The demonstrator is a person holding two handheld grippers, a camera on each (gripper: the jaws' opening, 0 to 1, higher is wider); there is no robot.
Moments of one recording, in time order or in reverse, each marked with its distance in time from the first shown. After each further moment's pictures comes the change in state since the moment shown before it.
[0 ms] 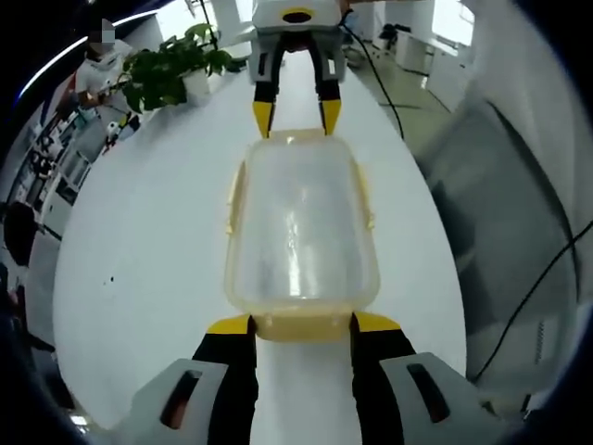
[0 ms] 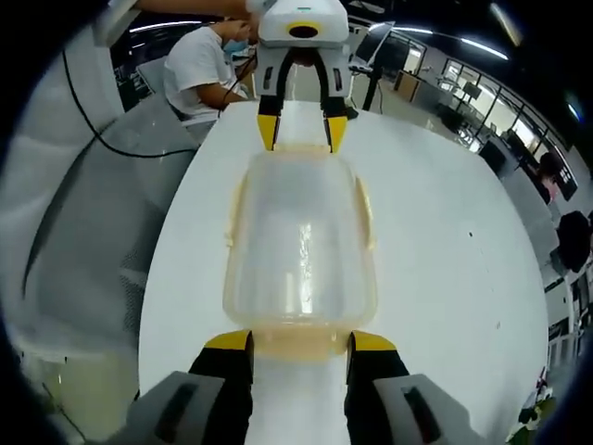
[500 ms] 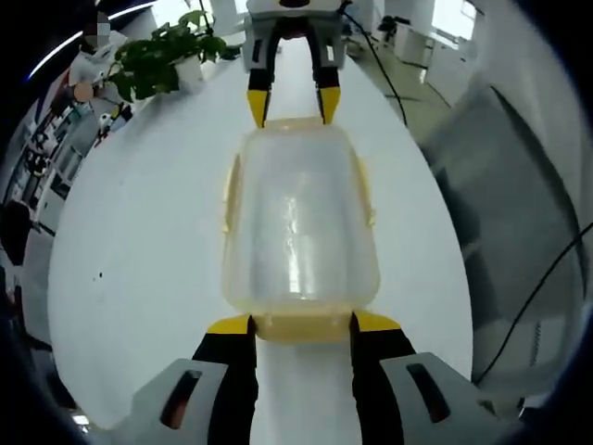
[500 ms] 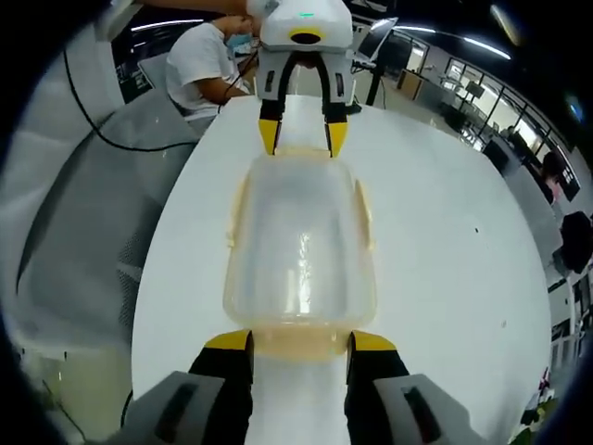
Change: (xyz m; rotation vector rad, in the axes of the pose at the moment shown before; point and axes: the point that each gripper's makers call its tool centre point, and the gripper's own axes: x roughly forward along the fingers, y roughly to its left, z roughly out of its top) left arm 0.020 0.000 -0.009 0.002 0.046 -0.015; right arm 0.013 -0.002 -0.009 -0.010 0.012 0.008
